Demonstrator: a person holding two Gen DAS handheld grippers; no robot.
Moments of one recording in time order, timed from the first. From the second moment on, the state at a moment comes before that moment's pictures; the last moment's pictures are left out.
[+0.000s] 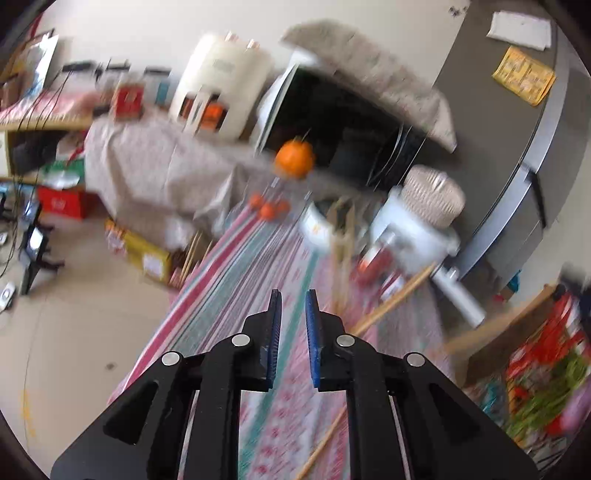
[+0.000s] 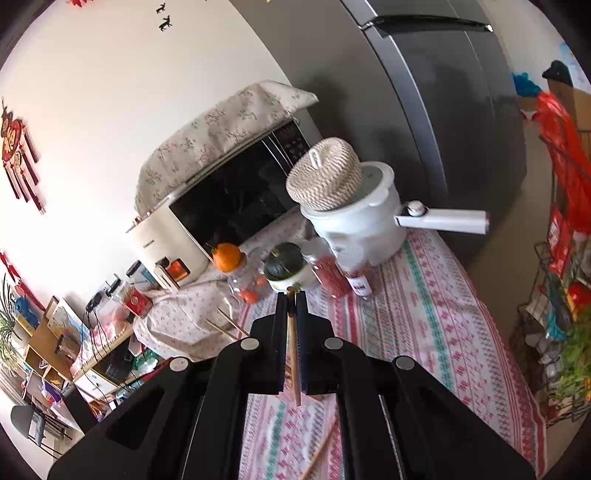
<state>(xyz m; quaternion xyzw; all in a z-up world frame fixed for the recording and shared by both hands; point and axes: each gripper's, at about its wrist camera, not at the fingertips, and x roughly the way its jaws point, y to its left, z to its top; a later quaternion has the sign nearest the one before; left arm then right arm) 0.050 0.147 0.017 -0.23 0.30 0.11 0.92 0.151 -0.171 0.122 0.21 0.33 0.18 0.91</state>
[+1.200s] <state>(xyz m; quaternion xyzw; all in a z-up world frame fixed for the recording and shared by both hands) 0.072 0.103 -0.032 -0.17 0.39 0.06 0.90 0.157 -0.120 0.004 0.08 0.43 0.12 0.89</state>
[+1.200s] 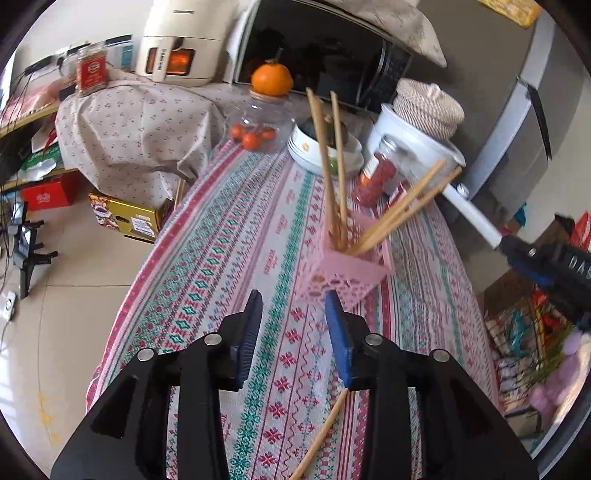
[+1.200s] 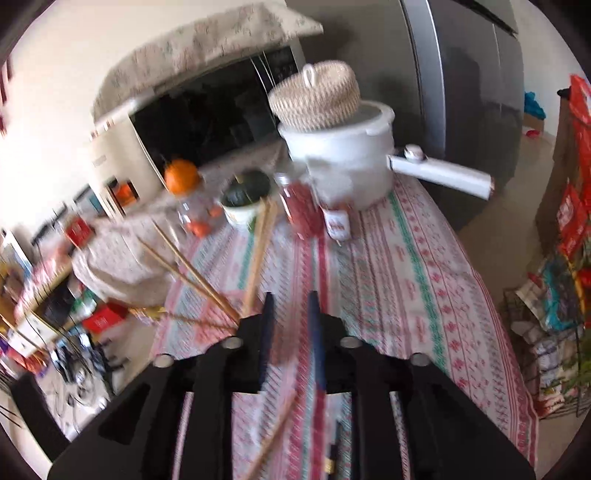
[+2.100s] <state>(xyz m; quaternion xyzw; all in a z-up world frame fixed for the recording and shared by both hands) 0.087 0.052 -0.076 -0.11 0.46 0.05 0.88 0.122 -0.169 -0.101 0.03 0.52 0.06 0.85</state>
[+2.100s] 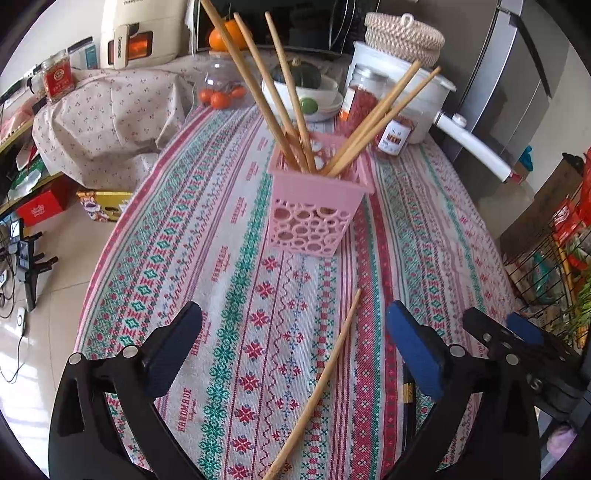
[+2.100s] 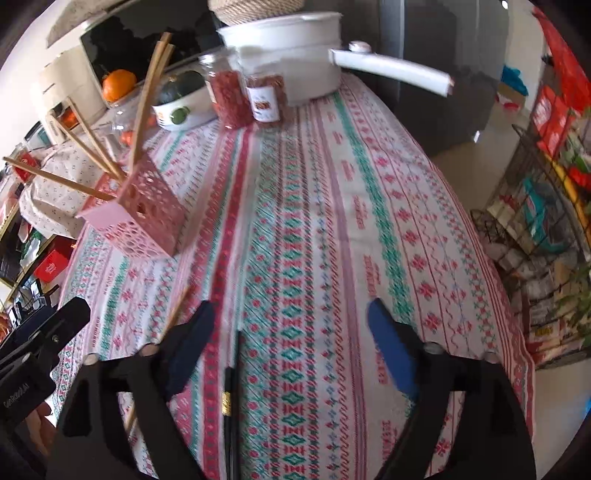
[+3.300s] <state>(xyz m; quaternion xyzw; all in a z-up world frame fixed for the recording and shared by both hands) 0.120 -0.031 -0.138 -0.07 0.63 -0.06 0.77 0.062 -0.262 -0.137 0.12 0.61 0.07 0.78</state>
